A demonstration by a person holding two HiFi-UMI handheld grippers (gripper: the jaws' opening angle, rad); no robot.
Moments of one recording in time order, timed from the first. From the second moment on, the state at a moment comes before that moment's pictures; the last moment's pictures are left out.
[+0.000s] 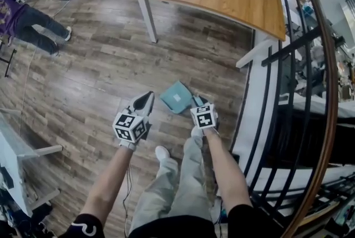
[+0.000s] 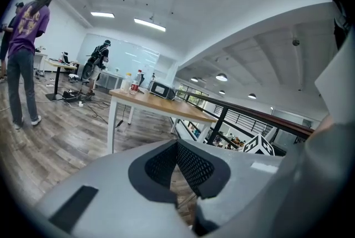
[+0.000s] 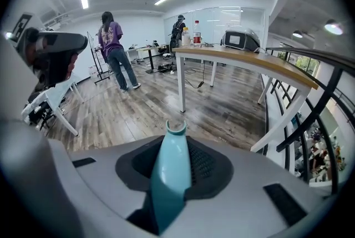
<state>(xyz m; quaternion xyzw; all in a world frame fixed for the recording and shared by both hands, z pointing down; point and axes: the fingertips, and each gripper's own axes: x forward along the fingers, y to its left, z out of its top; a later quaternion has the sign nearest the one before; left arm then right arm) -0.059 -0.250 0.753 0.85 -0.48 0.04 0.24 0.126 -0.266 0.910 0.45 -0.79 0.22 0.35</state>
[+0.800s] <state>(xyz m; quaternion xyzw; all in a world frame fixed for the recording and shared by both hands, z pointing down) -0.093 -0.249 0.610 0.86 -0.46 0.01 0.20 0.128 -0.270 0.727 0.48 -0.78 0.23 0.33</state>
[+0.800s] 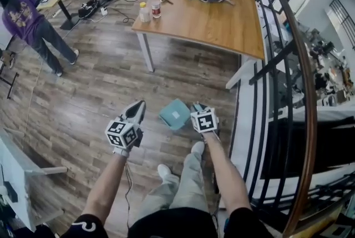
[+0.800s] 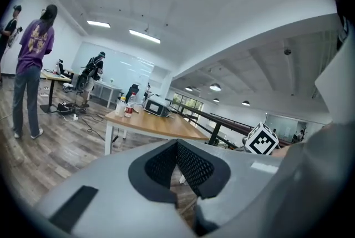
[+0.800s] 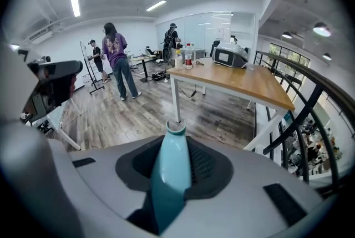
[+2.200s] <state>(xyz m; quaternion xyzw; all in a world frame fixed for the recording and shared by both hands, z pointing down) -0.177 -0.237 0.408 0.86 -0.50 0.01 0.09 0.080 -0.287 0.400 0.51 -0.83 0.11 0.20</state>
